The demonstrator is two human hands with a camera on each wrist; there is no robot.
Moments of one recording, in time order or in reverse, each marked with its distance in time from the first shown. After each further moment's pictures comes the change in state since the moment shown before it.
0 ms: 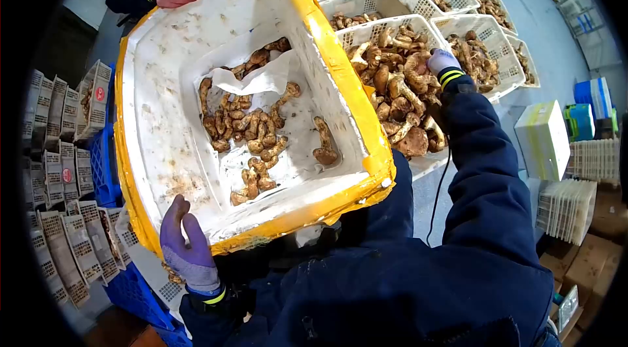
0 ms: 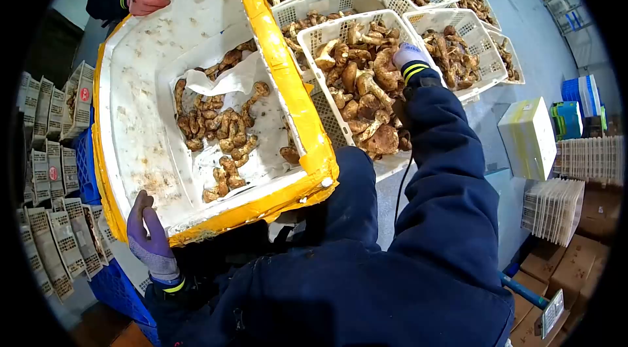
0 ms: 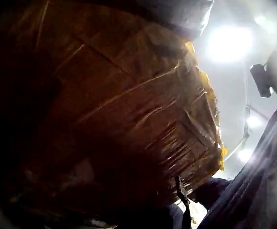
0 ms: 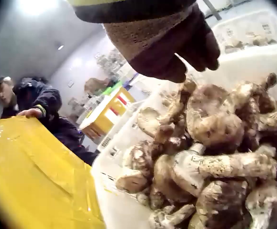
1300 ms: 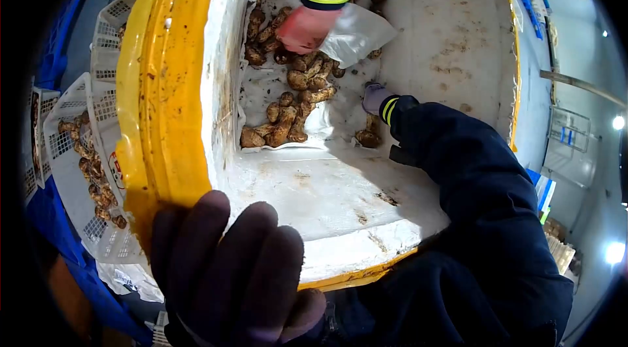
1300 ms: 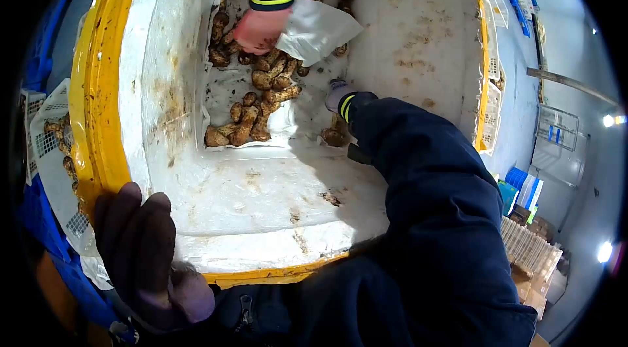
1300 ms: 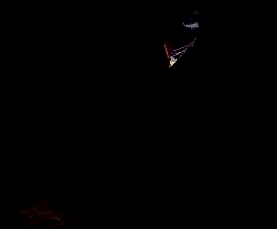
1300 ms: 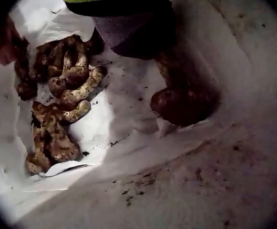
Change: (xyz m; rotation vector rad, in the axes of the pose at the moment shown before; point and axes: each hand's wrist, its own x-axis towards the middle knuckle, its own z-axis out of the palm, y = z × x) left_hand 0.024 -0.075 -0.086 0.035 -0.334 0.288; right_hand -0.125 -0.297 0.208 -0.503 -0.701 -0.685
